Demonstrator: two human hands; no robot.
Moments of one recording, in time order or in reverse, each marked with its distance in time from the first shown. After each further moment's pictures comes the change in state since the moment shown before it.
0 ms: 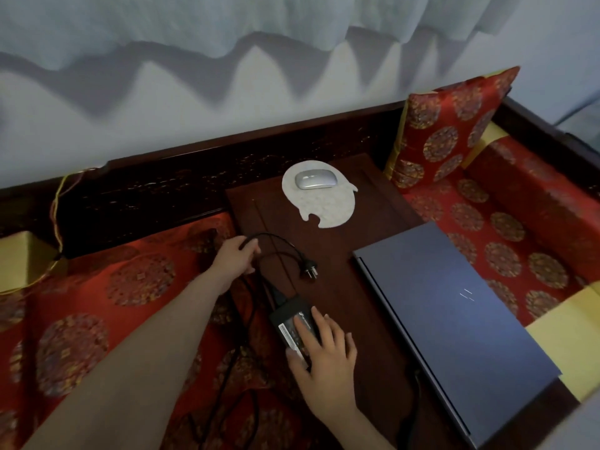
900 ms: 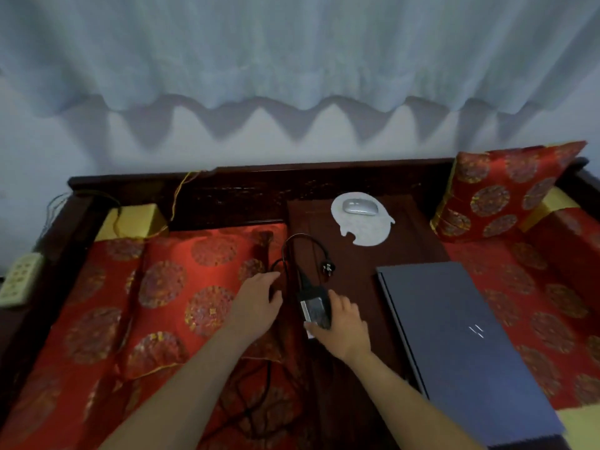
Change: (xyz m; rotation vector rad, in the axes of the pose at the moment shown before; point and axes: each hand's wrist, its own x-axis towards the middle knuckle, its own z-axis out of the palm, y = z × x) left_hand -0.223 0.006 0.011 0.538 0.303 0.223; right_hand 0.016 0.005 -0.069 -0.078 -0.297 -0.131
